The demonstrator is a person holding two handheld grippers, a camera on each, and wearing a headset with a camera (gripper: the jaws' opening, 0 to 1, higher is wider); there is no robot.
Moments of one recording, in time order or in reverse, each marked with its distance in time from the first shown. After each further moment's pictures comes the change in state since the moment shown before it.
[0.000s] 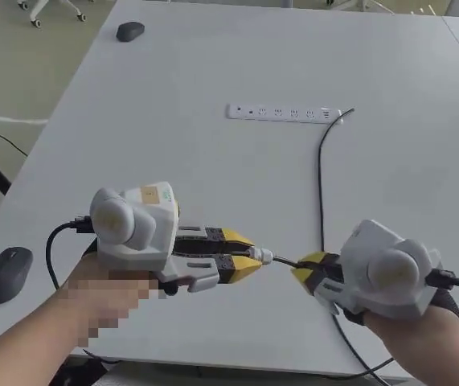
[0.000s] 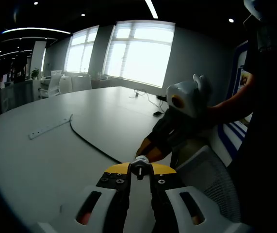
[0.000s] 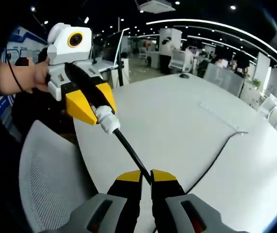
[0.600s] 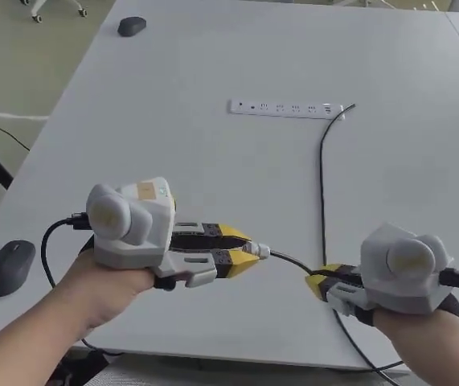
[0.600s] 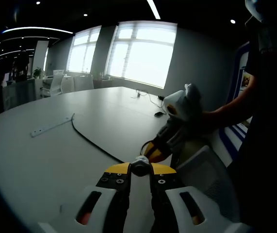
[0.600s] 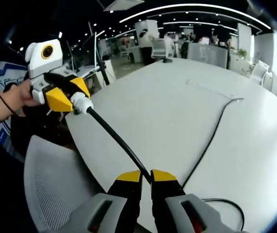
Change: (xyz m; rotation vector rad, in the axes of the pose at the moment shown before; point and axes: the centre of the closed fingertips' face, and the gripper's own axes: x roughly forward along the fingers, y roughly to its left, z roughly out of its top) left arm -0.006 -0.002 -0.002 -0.013 -0.006 0.016; right arm -0.002 -0.008 -0.038 0.228 0.050 -0.017
